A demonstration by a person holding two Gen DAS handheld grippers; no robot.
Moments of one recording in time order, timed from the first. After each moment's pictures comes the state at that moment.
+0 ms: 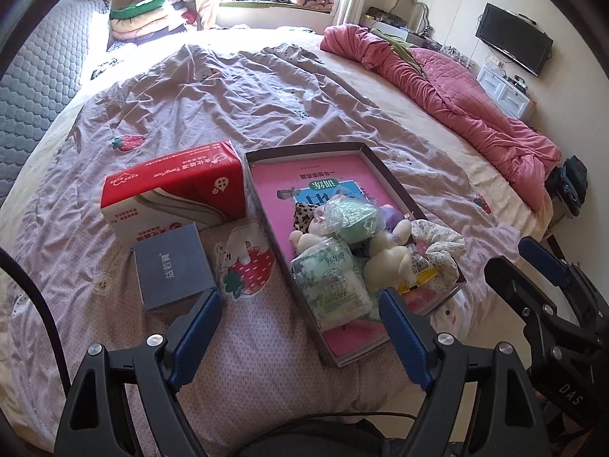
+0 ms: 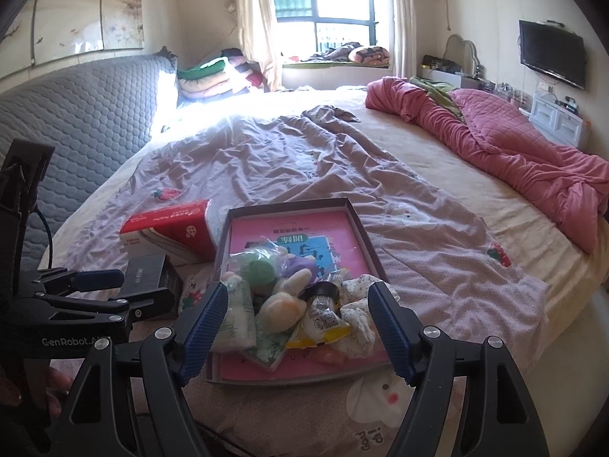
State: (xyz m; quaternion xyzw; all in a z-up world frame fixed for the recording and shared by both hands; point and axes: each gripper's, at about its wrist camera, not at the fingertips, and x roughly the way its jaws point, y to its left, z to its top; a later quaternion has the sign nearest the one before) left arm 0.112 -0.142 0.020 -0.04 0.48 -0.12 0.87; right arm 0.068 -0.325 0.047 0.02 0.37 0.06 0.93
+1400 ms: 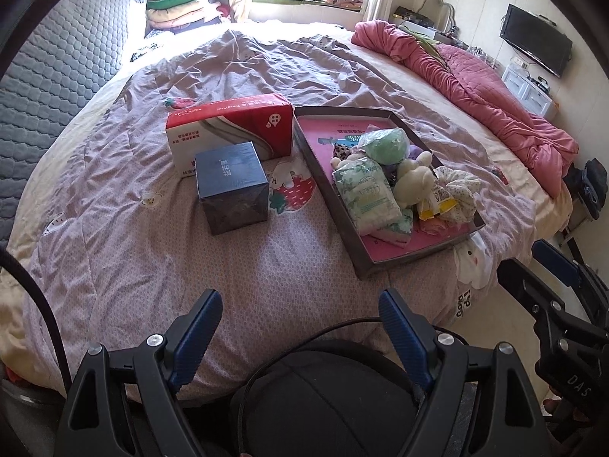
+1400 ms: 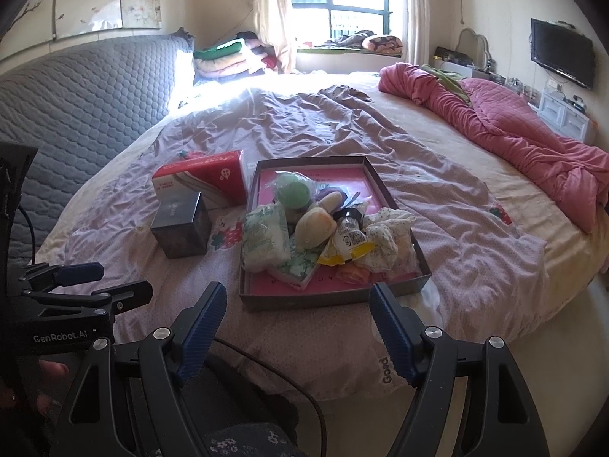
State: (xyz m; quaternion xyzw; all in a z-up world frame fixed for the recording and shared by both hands) left arm 0.018 -0.116 -0.002 -0.03 0.49 -0.06 0.87; right arm -0.011 -0.306 0.023 0.01 0.40 0.08 0.91
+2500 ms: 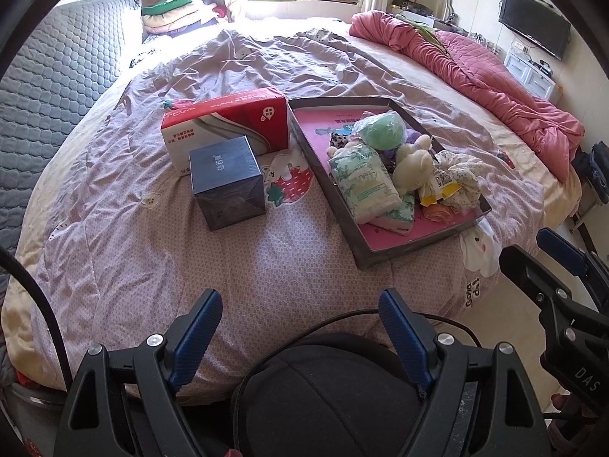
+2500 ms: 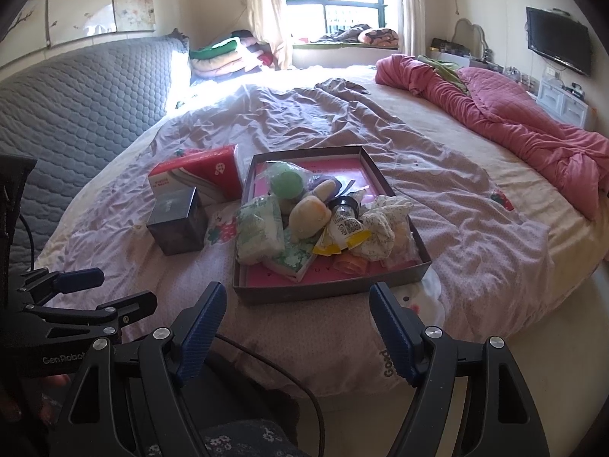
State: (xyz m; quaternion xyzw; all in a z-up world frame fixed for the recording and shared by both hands) left arm 0.015 -0.131 -0.006 0.00 0.49 -0.05 0.87; right arm -0.012 -0.315 0.015 0.02 0.40 0.08 0.91
